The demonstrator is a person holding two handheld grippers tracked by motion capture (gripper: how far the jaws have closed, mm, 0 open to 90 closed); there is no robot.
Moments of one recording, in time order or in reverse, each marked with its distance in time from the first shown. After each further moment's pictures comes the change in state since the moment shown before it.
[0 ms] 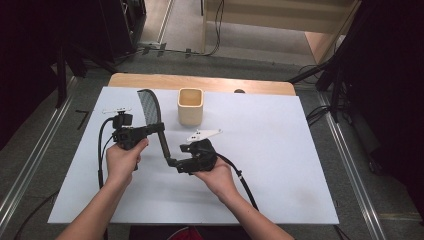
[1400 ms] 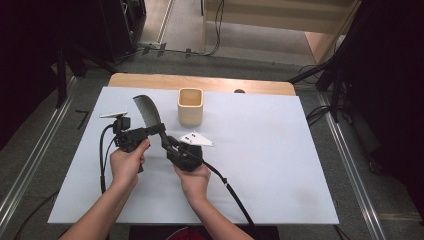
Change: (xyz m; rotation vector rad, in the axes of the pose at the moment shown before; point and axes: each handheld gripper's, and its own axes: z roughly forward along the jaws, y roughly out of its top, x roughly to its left) left arm 0.008 -0.011 0.003 -0.049 -0.053 -0.225; right arm 0.021 -0.003 0.041 -0.336 -0.226 0.177
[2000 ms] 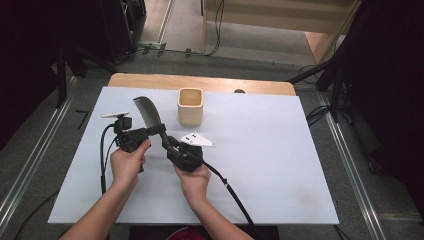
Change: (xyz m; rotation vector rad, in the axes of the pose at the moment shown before) left arm -0.002 0.000 0.002 0.003 0.031 0.029; right arm 0.000 -0.001 -0.001 -0.006 -0.013 0.008
